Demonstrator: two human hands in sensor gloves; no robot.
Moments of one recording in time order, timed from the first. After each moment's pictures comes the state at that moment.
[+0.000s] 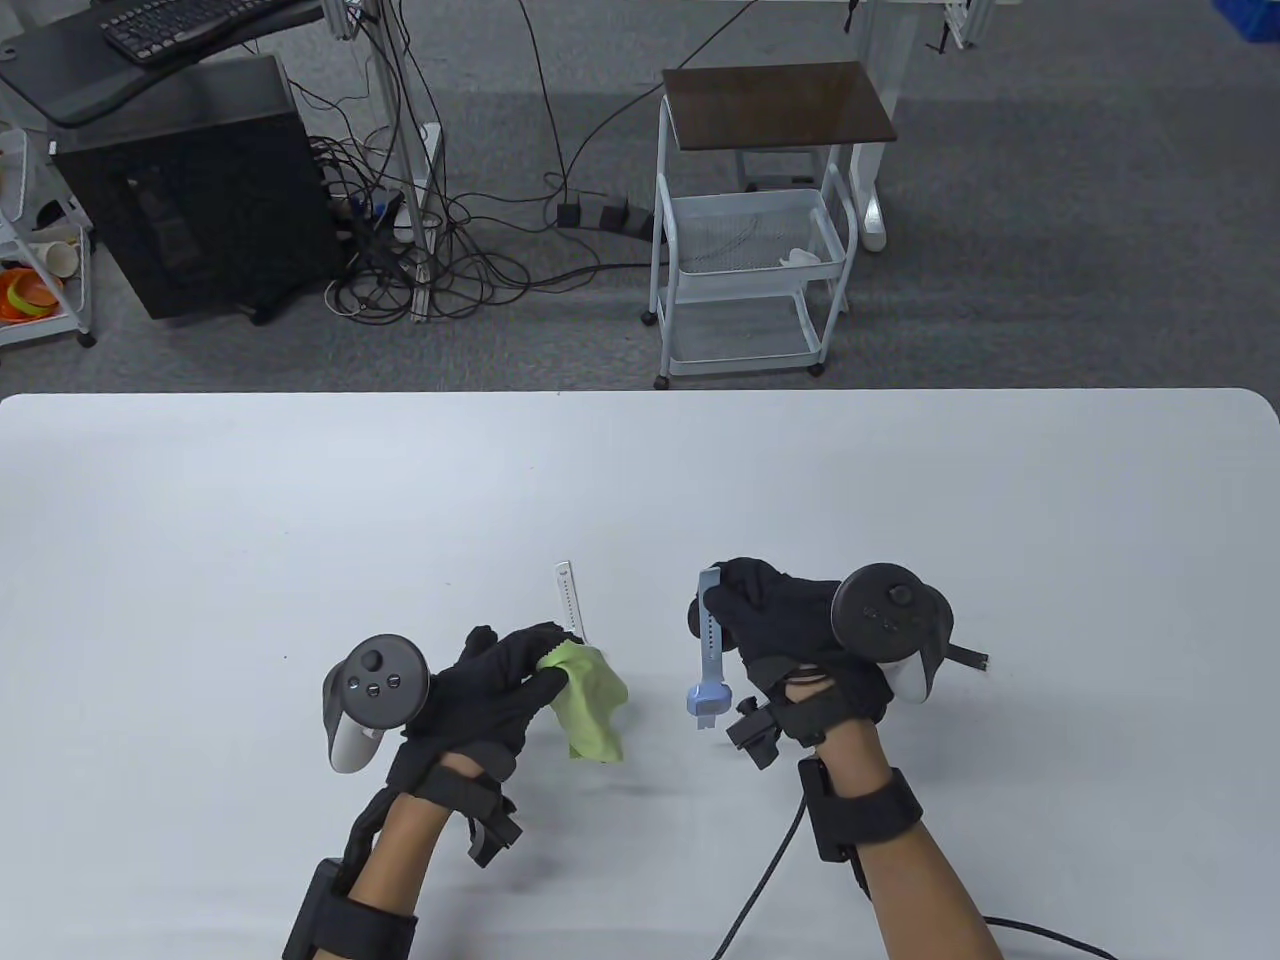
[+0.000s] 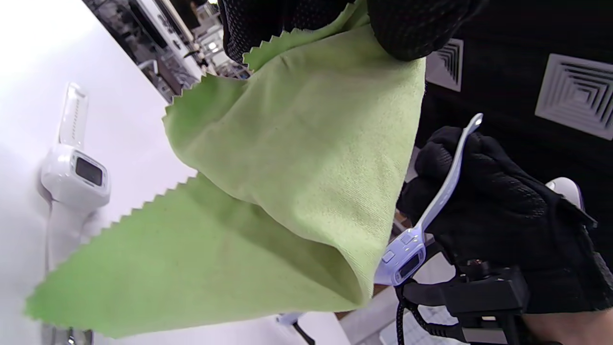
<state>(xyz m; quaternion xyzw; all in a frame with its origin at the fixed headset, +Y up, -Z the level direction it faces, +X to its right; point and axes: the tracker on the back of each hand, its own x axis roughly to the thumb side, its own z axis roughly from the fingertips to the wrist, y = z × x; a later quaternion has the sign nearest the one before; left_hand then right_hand) -0.193 -0.709 -0.296 -0.03 -0.23 0.53 0.82 0.124 -0.633 -0.338 0.22 -0.12 0.83 0.50</state>
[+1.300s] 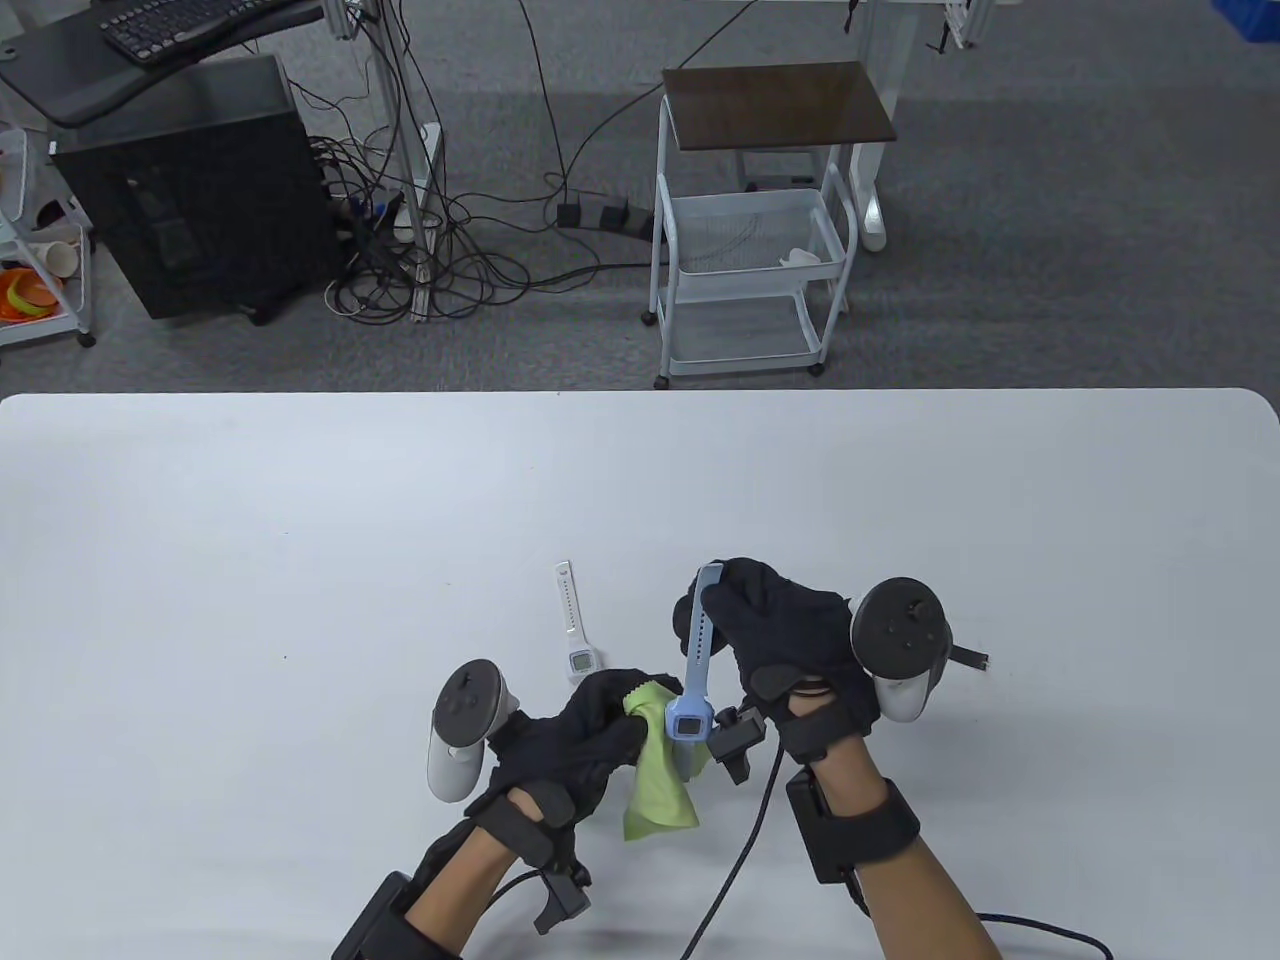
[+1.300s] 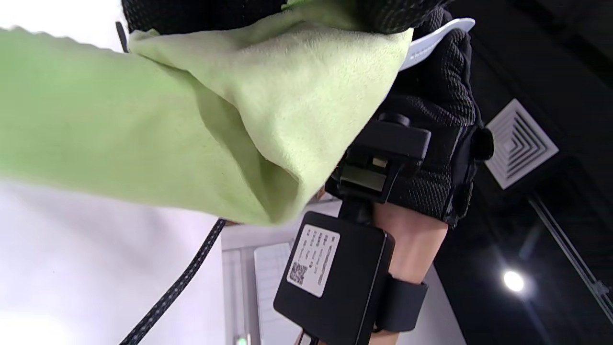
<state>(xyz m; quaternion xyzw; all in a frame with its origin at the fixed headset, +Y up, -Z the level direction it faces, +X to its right) -0.116 -0.737 -0.276 -0.18 -0.31 0.68 0.64 0.118 -0.621 -0.325 0.21 -0.13 0.77 0.60</state>
